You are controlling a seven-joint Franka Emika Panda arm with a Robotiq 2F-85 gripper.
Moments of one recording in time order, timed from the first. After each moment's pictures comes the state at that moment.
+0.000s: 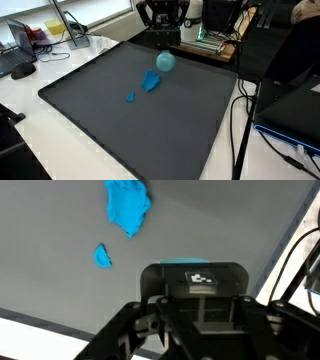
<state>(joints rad) 0.12 0.08 0.14 -1.98 -0.02 2.05 -0.11</state>
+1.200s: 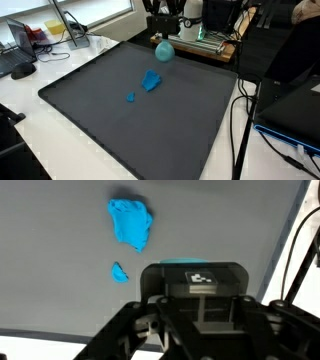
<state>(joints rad) 0.12 -0.08 0.11 -2.14 0.00 2.10 0.07</state>
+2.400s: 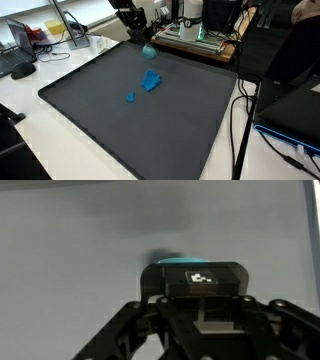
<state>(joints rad) -0.05 0.15 -0.04 -1.98 0.15 1.81 -0.02</state>
